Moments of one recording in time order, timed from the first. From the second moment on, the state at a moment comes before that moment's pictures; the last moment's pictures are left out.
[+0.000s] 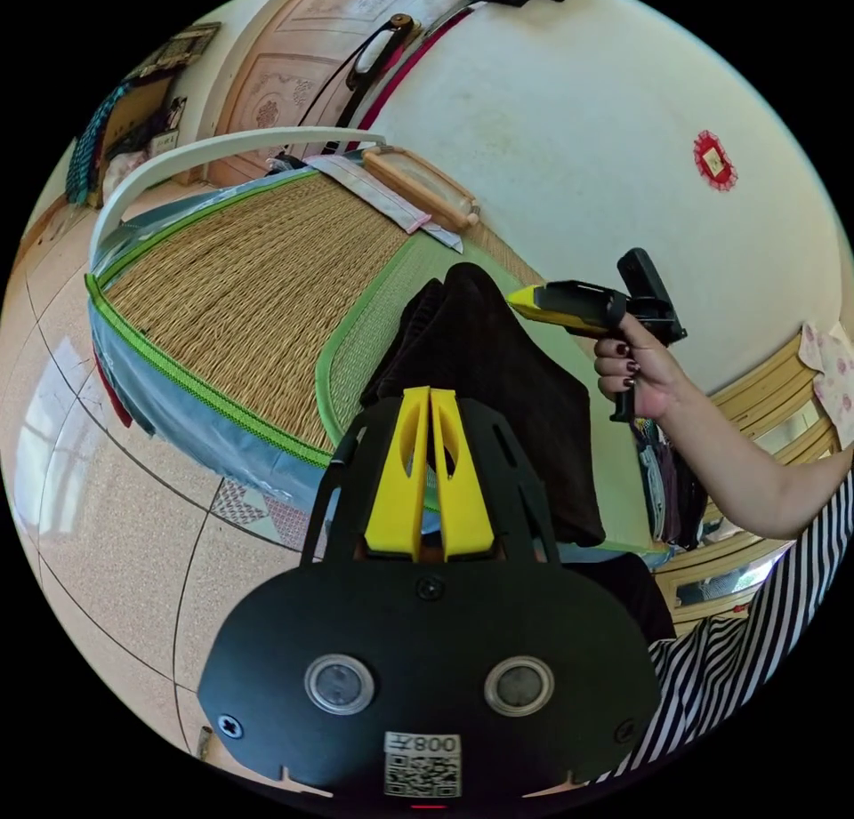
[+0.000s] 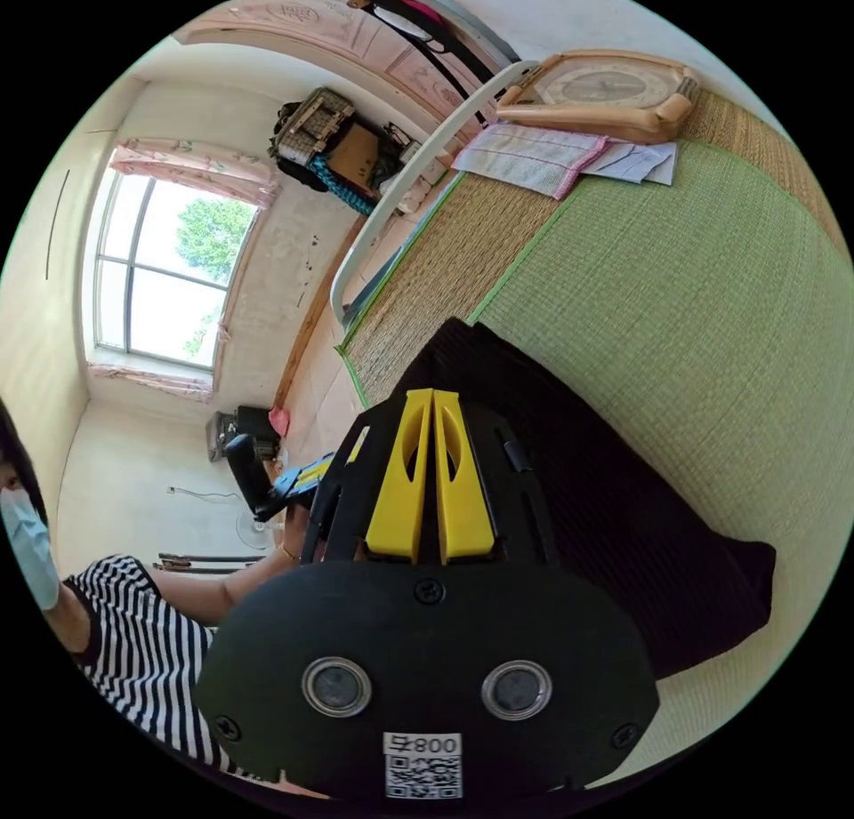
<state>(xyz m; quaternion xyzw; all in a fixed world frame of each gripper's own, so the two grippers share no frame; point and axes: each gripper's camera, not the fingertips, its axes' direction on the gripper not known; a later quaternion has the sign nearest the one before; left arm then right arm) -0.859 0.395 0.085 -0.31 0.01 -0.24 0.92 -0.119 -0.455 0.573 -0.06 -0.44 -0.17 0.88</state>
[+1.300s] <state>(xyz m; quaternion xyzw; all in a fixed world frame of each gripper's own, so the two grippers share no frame) -0.662 0.372 0.159 -0.48 0.23 -0.21 0.82 0.212 -0.156 0.559 -0.10 -0.50 0.05 0.86</state>
